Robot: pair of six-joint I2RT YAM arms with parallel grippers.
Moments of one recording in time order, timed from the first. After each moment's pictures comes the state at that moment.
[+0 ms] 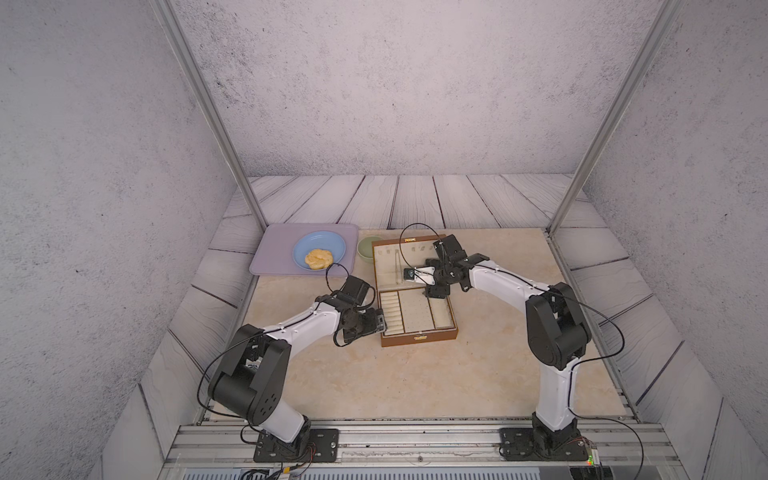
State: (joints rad) left arm -0.48 1.56 0.89 -0.49 0.22 -0.64; right arm 0.53 1.98 1.52 -0.50 -0.20 -1.08
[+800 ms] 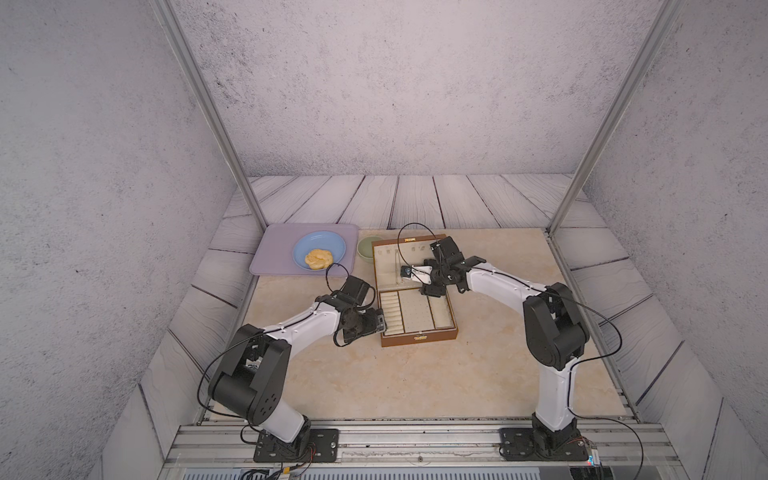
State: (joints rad) left arm -0.48 1.56 0.89 -0.49 0.22 -0.64; right arm 0.54 1.98 1.50 -0.42 -0.14 -1.00
